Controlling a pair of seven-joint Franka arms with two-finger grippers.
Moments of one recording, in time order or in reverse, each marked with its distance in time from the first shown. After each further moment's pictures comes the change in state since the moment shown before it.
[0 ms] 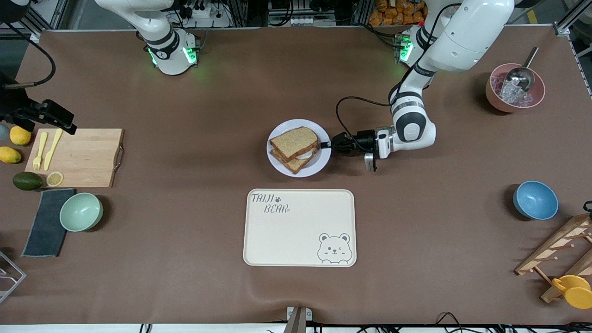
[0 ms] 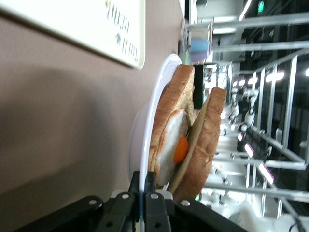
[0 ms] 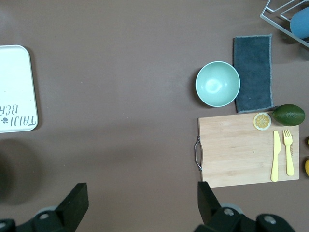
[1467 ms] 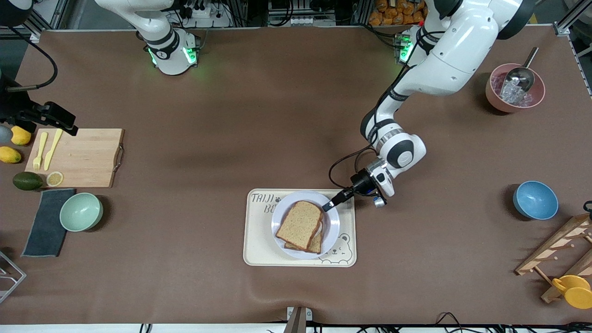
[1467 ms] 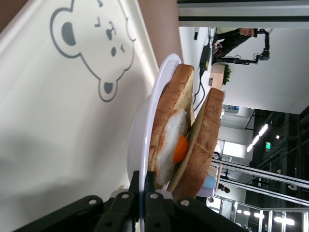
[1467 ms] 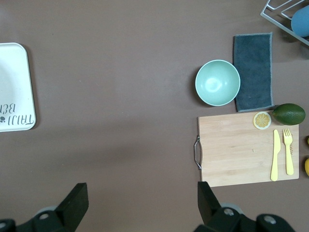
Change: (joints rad) left arm -0.069 0.237 -0.005 0.465 -0.418 0.440 -0.132; right arm 0.000 0.008 0.000 -0.002 -0.004 0.000 0.000
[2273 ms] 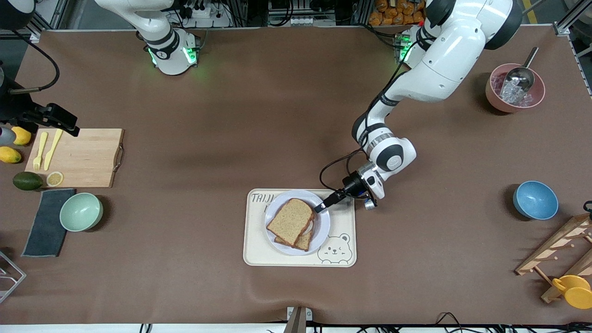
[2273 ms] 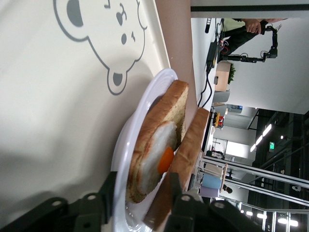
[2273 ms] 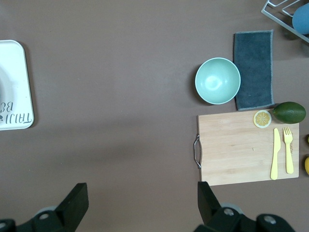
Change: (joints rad) left arm -0.018 0.044 -0.001 0.047 -0.005 0.016 0.000; right arm 0.000 0.002 0.000 -0.007 -0.002 0.000 0.000
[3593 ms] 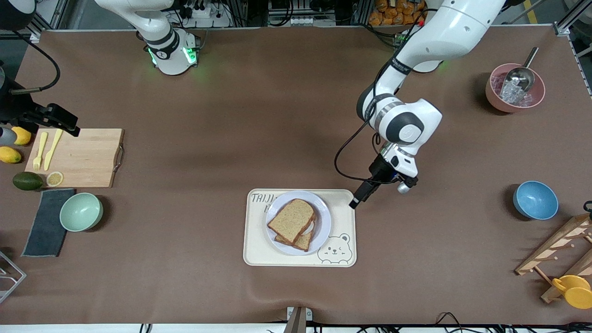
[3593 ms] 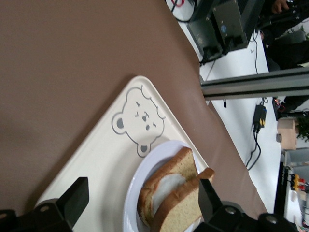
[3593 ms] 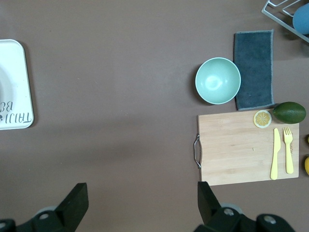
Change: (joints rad) left arm -0.001 -0.316 -0.022 -0.102 0.011 0.623 -0.043; right arm 0.000 0.001 0.002 -0.001 -0.001 0.000 0.000
